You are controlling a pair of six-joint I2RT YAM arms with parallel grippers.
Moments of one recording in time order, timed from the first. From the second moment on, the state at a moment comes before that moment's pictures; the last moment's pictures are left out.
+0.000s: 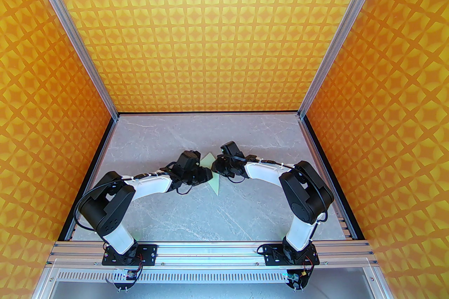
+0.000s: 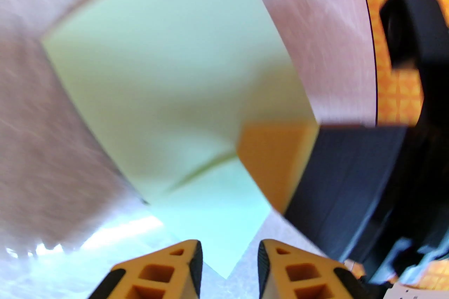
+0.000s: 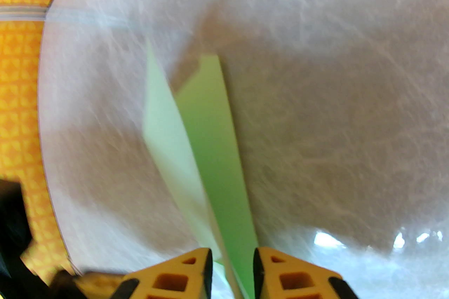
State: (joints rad) left arm -0.63 1.68 0.85 -0.03 0.33 -0.91; right arm 0.58 1.80 1.04 -0.30 -0.22 0.79
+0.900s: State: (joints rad) left arm -0.70 1.80 0.92 0.00 0.33 -0.95; right arm 0.58 1.85 1.08 -0.44 -0.14 0.71
